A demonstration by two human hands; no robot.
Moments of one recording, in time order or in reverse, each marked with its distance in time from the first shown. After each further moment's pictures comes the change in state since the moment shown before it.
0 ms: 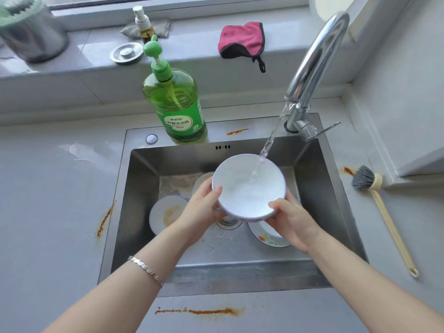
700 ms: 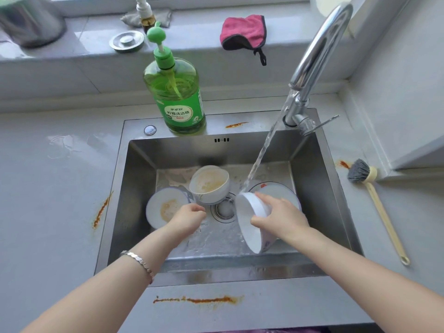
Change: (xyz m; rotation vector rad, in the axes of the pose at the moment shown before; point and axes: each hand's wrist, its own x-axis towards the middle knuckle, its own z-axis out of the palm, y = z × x) left_hand 0.002 -0.041 -0.044 0.691 0.189 -0.329; right_hand -0.002 0.017 0.007 -1.553 0.278 0.109
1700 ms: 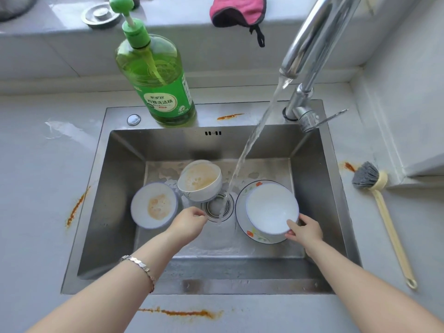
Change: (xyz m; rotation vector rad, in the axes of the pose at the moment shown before) left_hand 0.028 0.006 0.045 0.116 0.038 0.002; right_hand 0.086 0.139 0.054 0.878 0.161 0.476
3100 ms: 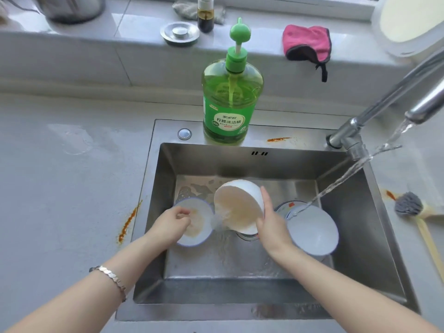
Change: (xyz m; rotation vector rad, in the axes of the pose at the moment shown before) left_hand 0.023 -0.086 -0.147 -0.136 0.032 0.060; right_hand -0.127 -0.092 0.173 -0.615 -0.116 -0.536
